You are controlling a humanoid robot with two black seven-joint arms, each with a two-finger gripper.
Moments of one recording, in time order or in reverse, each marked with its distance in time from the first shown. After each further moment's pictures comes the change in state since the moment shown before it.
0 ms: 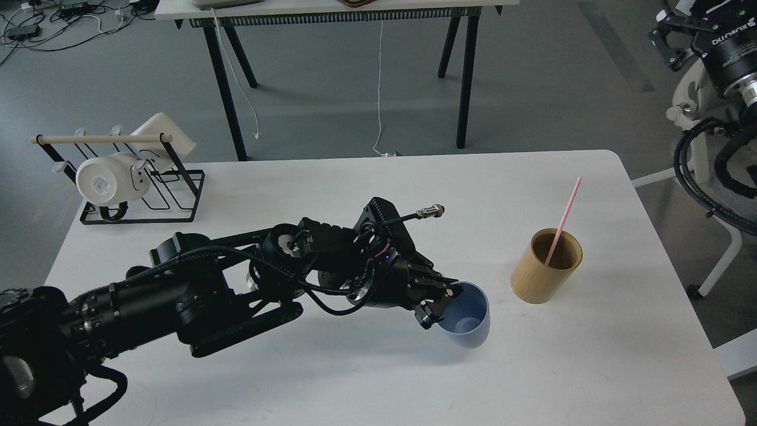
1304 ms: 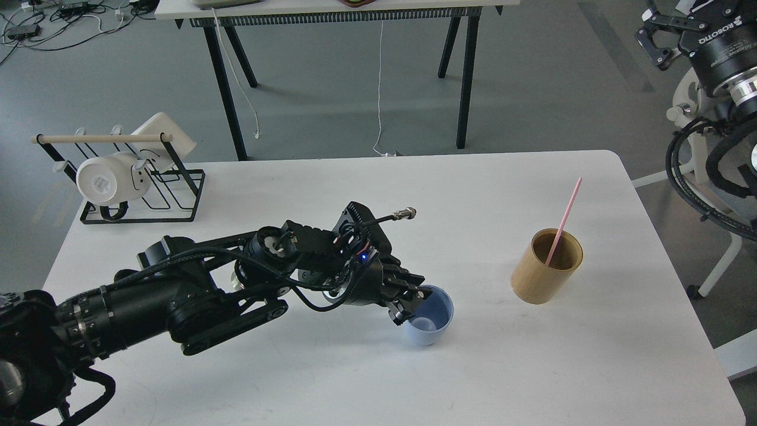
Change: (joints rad) left arm 0.006 0.048 -0.018 0.026 0.000 0.000 -0.018; right arm -0.007 -0.006 -0.015 0.075 -0.006 0.000 -0.006
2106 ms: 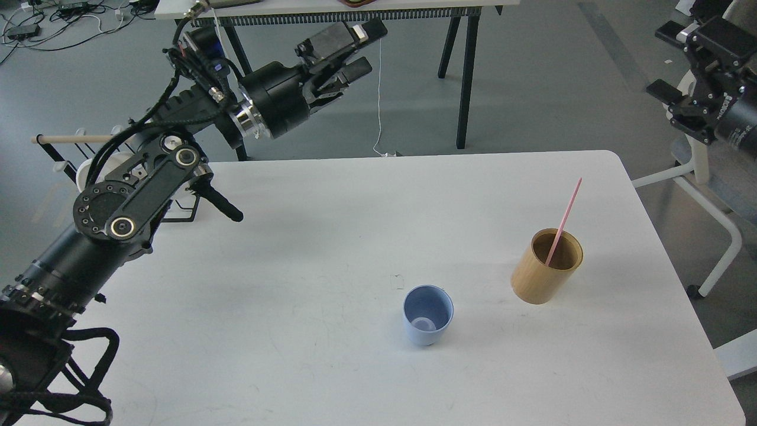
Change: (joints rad) left arm 0.004 0.051 -0.593 0.264 -1.216 0.067 -0.048; right arm -0.315 -0.428 -0.073 0.571 -0.943 -0.244 0.020
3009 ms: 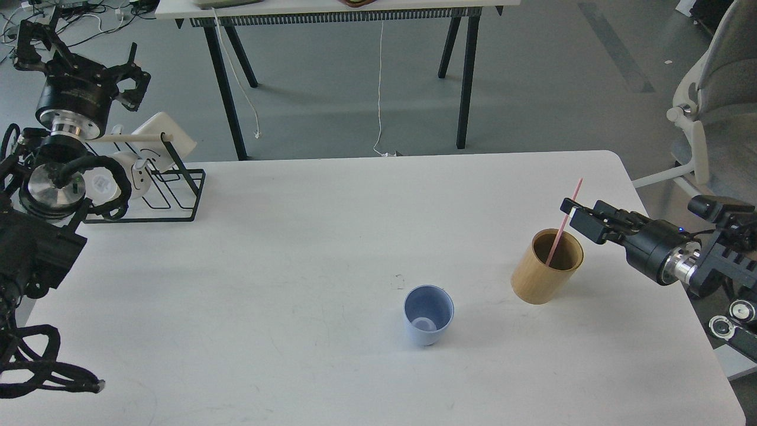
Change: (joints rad) left arm -0.019 0.125 -0.012 0.591 -1.122 -0.068 0.058; right arm -0.081 0.138 -0.366 -0.053 -0.682 -0.343 0.021
